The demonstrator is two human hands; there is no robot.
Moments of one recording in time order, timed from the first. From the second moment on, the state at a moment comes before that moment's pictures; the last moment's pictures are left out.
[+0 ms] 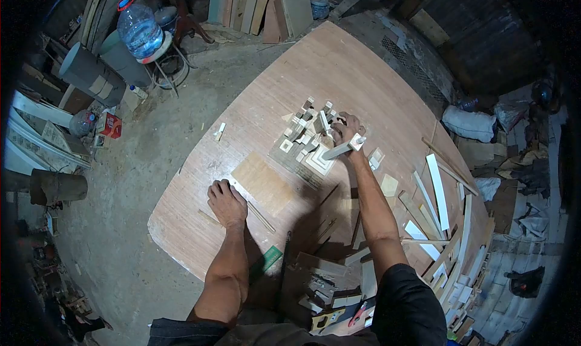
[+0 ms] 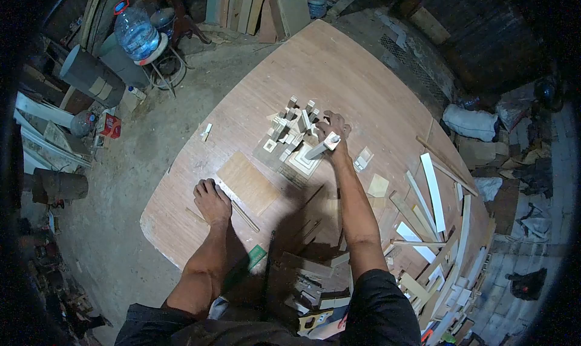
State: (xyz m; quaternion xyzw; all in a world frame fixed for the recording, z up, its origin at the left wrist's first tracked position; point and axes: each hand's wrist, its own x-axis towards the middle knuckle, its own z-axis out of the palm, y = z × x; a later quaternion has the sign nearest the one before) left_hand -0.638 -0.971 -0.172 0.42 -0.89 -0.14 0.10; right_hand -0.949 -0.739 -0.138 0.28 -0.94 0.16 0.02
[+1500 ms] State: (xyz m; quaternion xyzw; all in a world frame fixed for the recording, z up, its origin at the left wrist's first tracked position) left_hand -0.747 -0.972 -0.150 0.19 -0.94 -0.27 -0.08; right_hand -0.326 -0.599 -0.116 -0.07 -0.96 0.25 0.08
